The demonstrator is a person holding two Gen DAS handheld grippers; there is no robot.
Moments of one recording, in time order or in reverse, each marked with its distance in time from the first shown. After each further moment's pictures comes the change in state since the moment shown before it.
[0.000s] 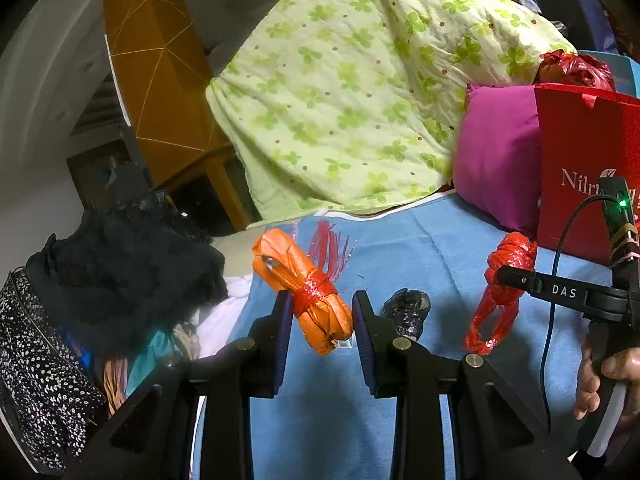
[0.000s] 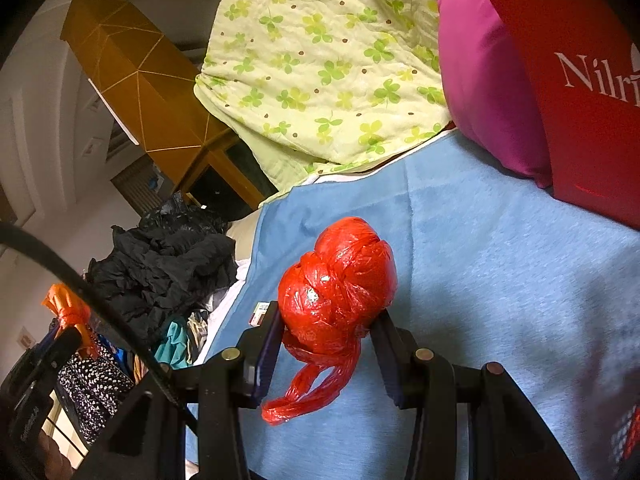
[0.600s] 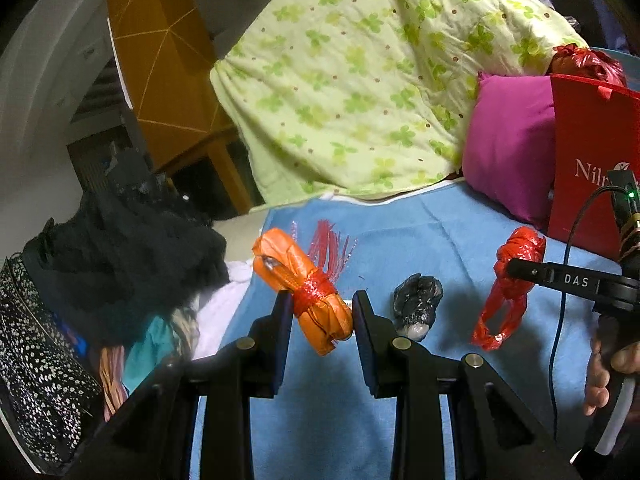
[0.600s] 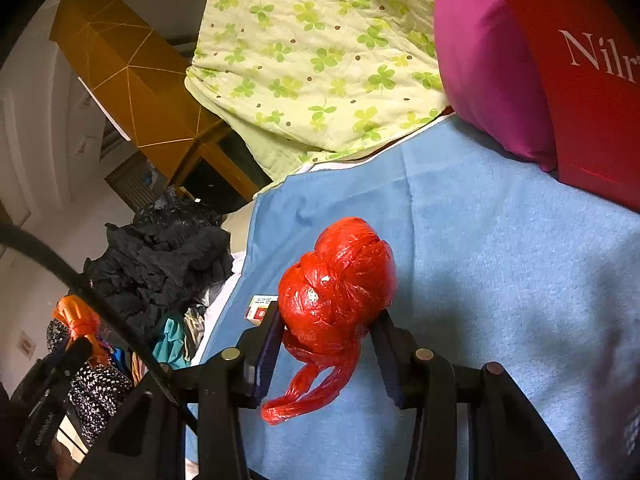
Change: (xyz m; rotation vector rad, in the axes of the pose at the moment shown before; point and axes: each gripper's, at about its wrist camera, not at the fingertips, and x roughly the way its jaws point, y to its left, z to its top) left arm 0.019 0.013 -0.012 -0.014 0.042 0.005; right arm 0.019 0.000 -0.003 0.027 0.038 -0.009
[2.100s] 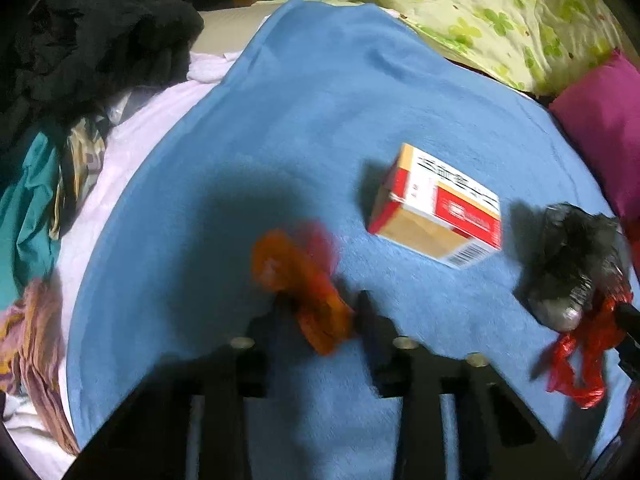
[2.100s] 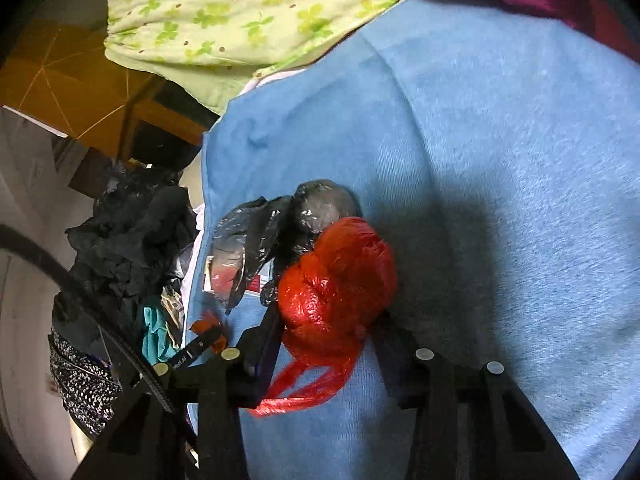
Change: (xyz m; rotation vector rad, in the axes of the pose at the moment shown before) left arm 0.275 0.077 -0.111 -0.354 0.584 -0.205; right arm 0.130 -0.025 -0.022 0.227 0.287 -0.052
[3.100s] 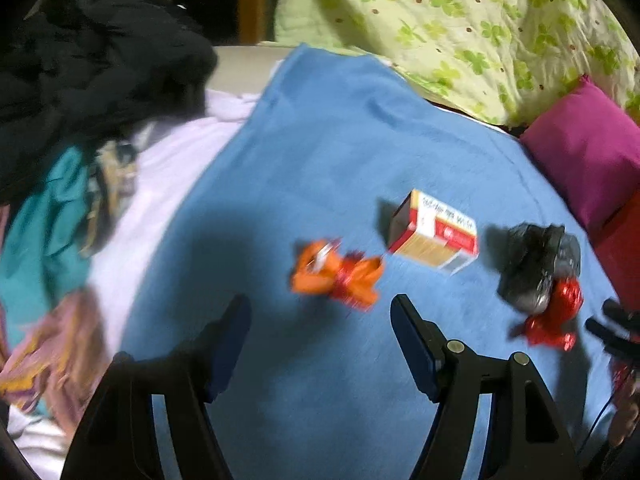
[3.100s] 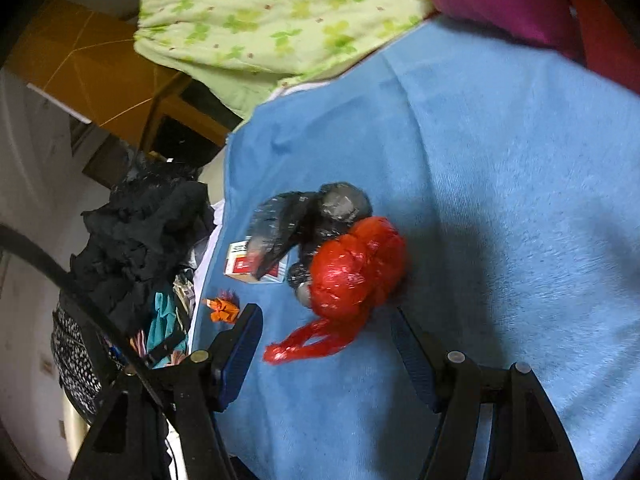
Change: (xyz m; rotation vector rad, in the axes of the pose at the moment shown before) left arm -0.046 0.052 -0.001 0.019 -0.120 -0.094; right arm -0.026 0.003 -0.021 -0.019 -0.025 0.024
